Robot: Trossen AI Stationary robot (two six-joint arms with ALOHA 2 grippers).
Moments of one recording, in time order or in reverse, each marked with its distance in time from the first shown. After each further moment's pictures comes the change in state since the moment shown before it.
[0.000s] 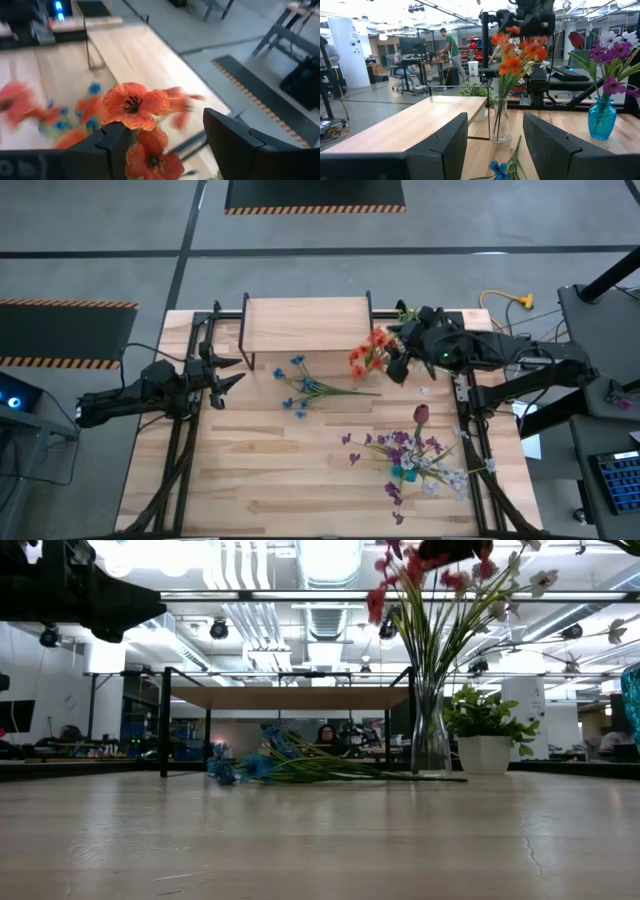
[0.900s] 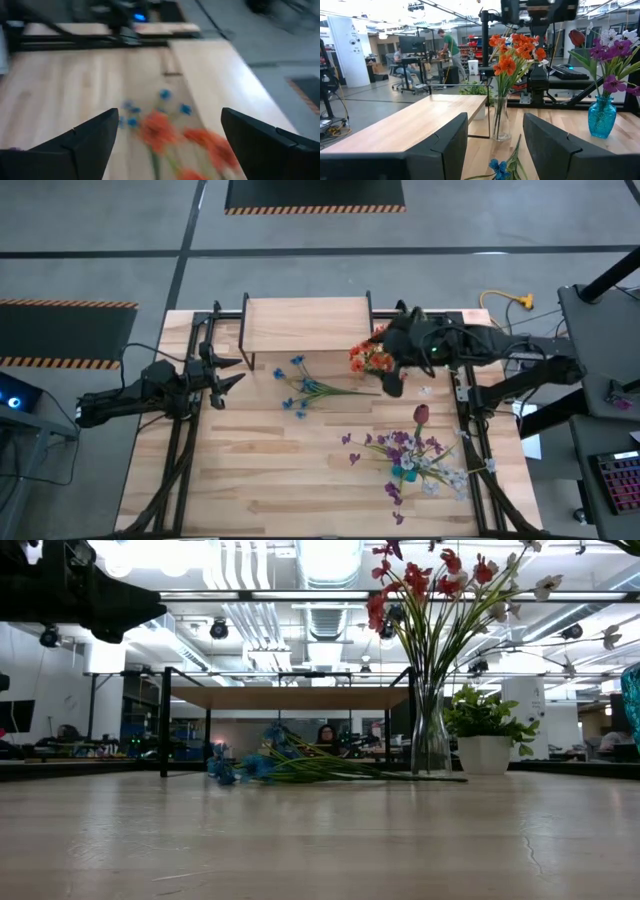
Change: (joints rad) left arm 0.000 0.000 0.000 -0.007 0.000 0.000; right arm 0.012 0.149 0.196 -0.031 -0.373 -0.085
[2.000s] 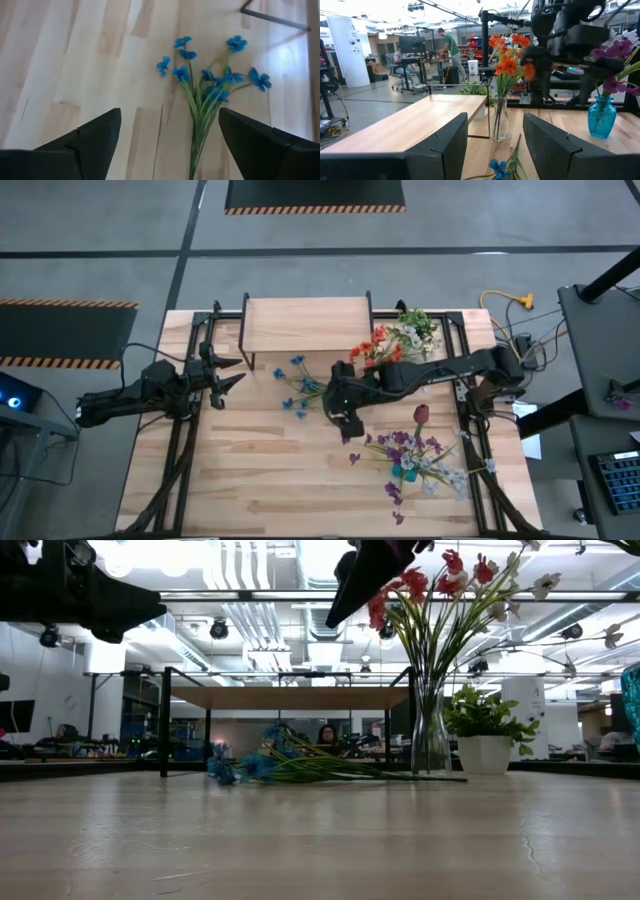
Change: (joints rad) left arm -0.001 0.000 0.000 0.000 0.000 0.000; right arm 0.133 0.530 0.194 -0.136 -0.053 -0.118
